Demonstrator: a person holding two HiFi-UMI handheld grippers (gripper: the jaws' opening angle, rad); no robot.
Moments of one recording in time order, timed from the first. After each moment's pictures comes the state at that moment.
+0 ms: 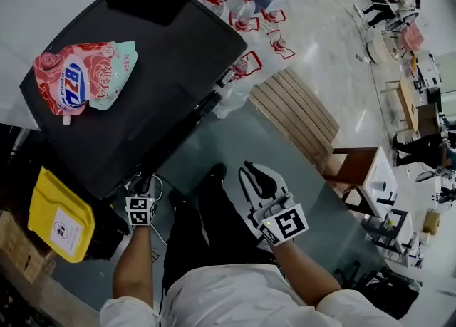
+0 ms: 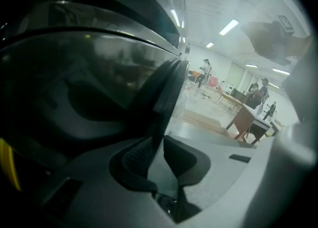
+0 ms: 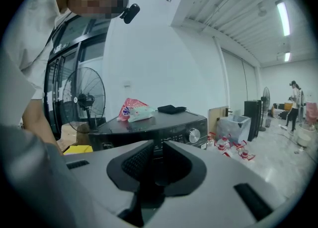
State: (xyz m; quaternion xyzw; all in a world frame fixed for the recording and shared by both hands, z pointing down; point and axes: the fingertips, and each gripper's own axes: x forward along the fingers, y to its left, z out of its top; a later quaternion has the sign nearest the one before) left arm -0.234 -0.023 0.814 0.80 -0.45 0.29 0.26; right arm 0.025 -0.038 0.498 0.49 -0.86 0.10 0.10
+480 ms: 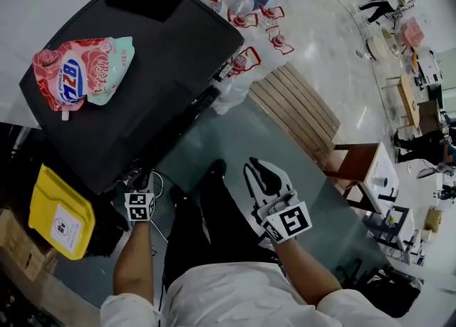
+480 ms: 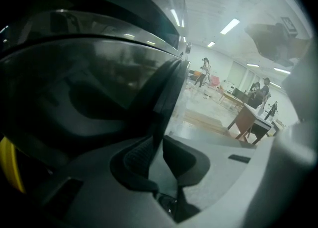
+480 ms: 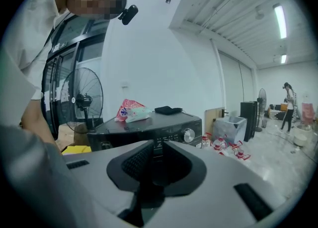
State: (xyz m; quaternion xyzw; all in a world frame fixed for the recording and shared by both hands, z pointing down) left arm -0.234 -0.023 0.812 0.80 -0.46 0.29 0.26; right arm 0.042 -0.028 0.494 0.50 -0.85 0.10 0.10
